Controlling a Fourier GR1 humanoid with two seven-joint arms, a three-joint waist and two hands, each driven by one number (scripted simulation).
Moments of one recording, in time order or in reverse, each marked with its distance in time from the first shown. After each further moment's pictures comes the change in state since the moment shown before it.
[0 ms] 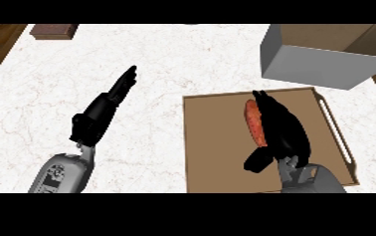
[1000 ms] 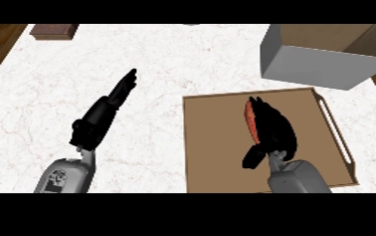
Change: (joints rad) left arm 0.037 -0.070 0.062 -0.026 -0.081 -0.070 -0.004; right arm 0.024 0.110 -0.087 0.196 0.140 0.034 -0.142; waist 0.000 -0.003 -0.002
